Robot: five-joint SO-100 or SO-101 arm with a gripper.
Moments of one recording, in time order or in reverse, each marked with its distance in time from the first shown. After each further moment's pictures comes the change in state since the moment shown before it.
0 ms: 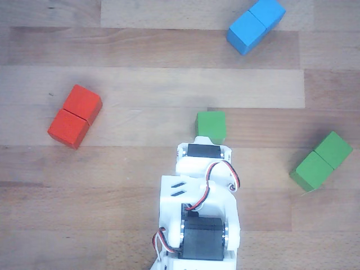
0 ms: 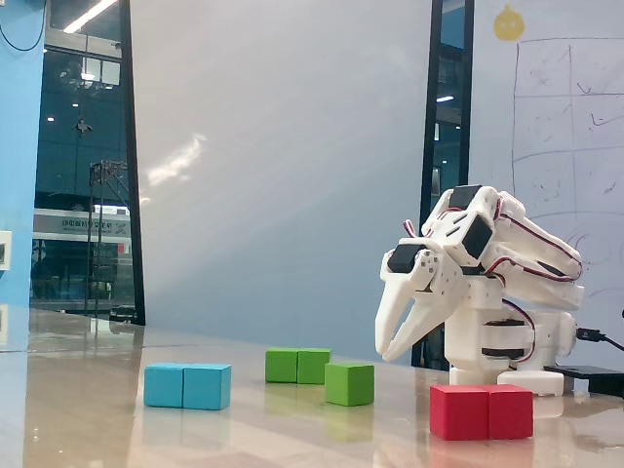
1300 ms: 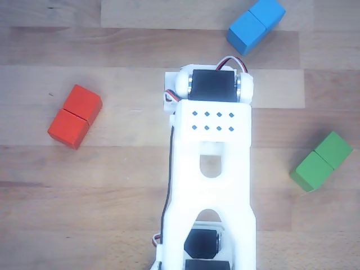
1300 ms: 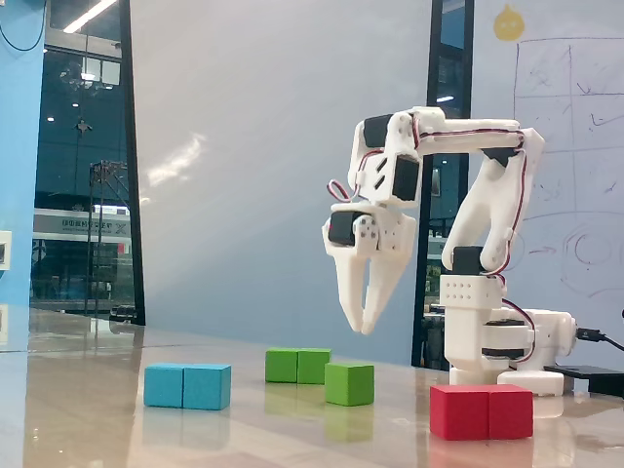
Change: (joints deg) arm 0.0 -79.7 -50.6 0.4 0.0
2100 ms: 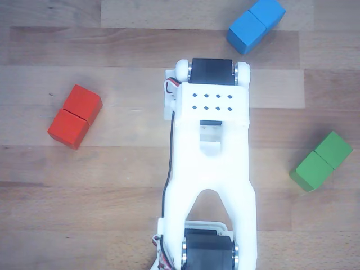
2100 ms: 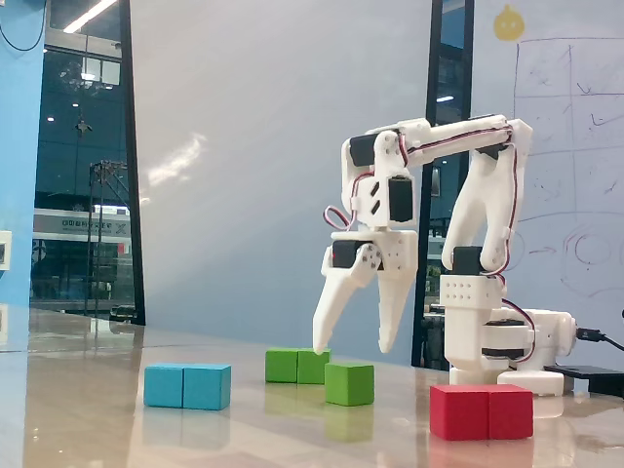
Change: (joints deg) arm 0.0 -8.4 -0.3 3.5 0.0
